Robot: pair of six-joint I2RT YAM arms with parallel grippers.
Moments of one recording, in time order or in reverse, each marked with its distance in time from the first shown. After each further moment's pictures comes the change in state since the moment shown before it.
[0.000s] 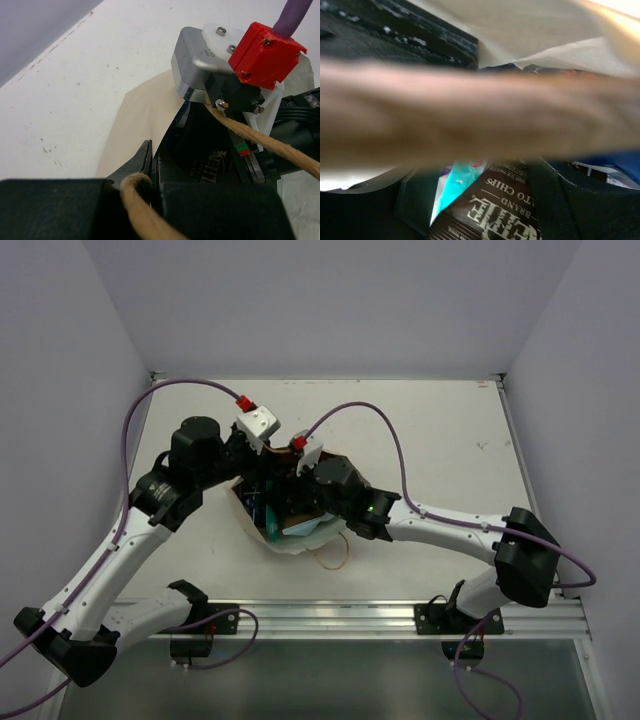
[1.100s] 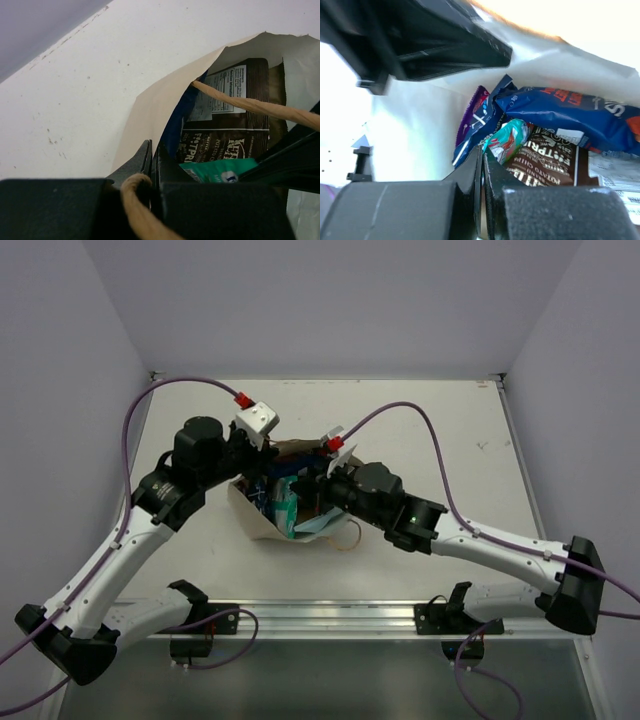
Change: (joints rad) left arm -0.006 0.009 -0.005 0.020 -0.088 -0.047; right arm 0.011 -0.259 -0.079 -0.050 0.025 -0.043
